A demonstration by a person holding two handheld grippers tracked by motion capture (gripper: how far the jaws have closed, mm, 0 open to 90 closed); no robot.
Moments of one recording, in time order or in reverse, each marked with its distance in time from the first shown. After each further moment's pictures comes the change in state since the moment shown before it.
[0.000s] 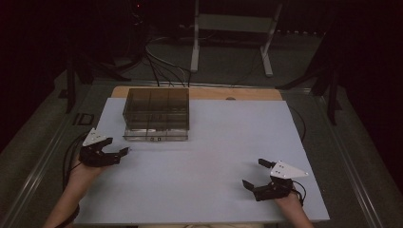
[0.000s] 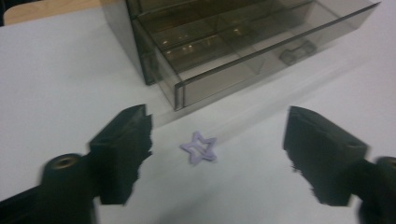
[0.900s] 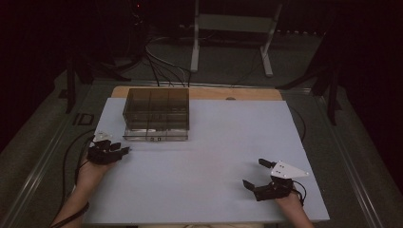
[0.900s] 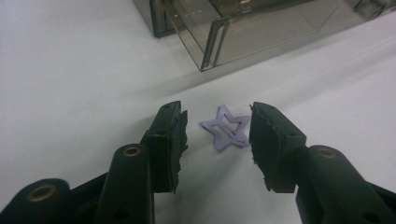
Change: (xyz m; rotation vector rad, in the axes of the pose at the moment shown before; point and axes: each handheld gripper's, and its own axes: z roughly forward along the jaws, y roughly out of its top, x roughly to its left) left arm 0.013 -0.014 0.040 0.123 0.016 -0.075; right arm -0.001 -0.001 -0.001 0.000 -0.001 0.001
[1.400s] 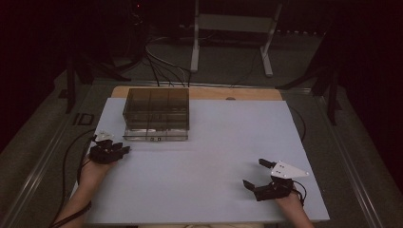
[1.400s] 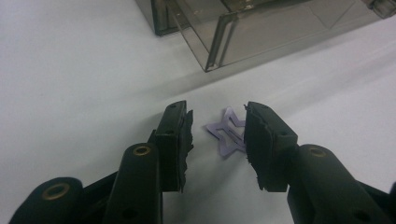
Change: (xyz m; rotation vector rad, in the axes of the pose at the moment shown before) left arm 0.001 -0.001 0.007 -0.003 0.005 -0.003; right arm 0.000 -0.001 0.000 0.004 -0.002 0.002
